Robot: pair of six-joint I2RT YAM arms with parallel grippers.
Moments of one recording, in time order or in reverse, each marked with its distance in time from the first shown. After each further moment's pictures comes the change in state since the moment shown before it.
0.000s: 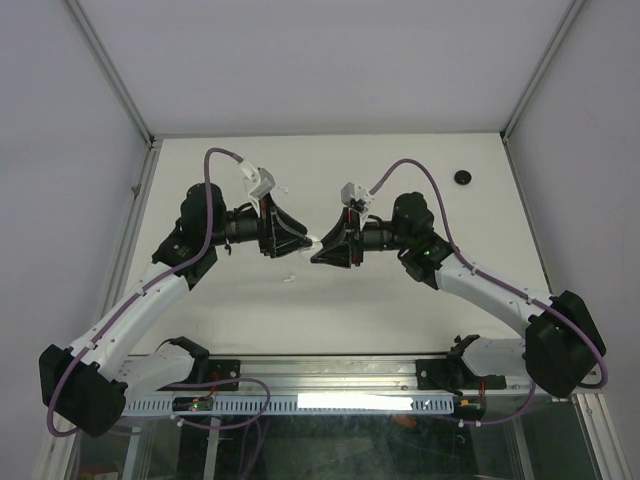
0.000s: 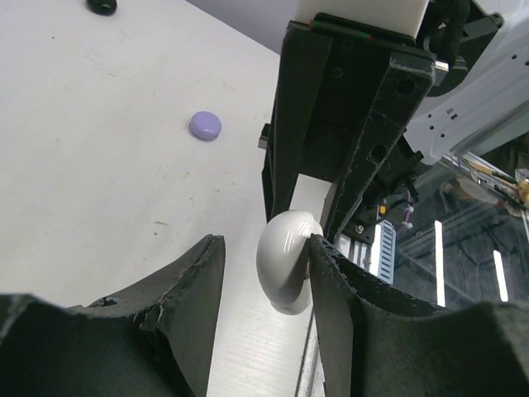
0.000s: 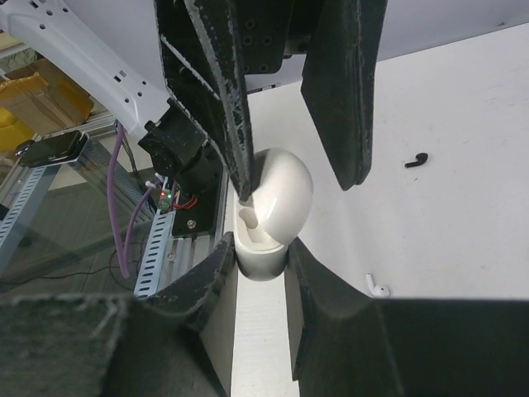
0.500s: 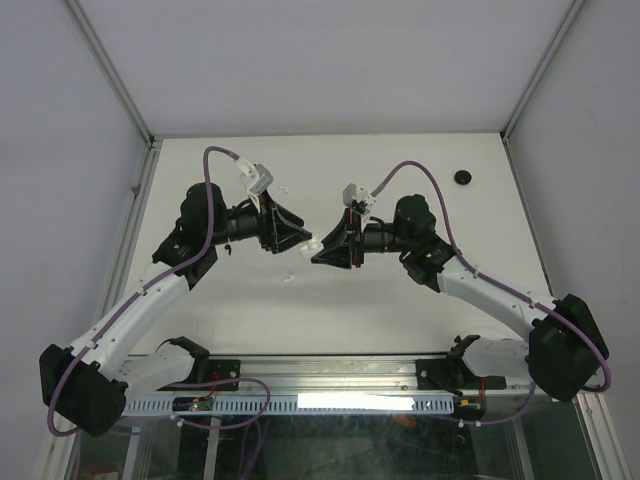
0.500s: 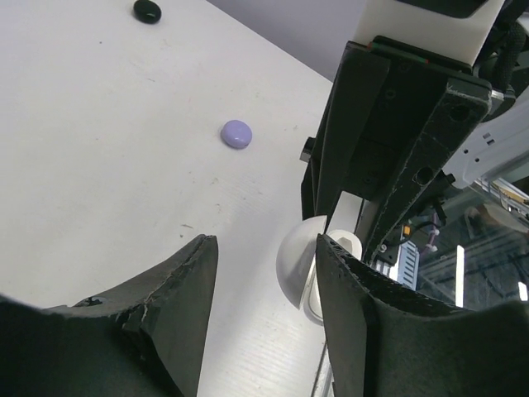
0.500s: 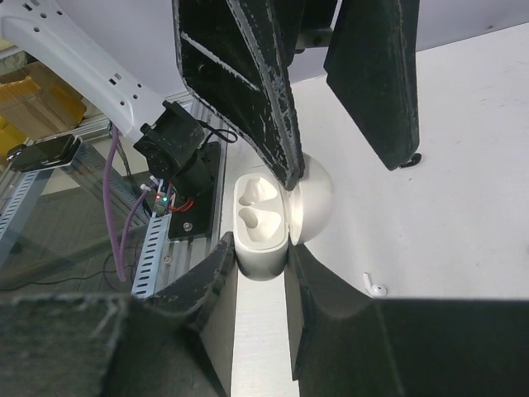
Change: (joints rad) left arm 0.002 0.002 0.000 0.015 -0.095 -0.018; right arm 0.005 -0.024 -0.015 -0.005 0.018 -0.003
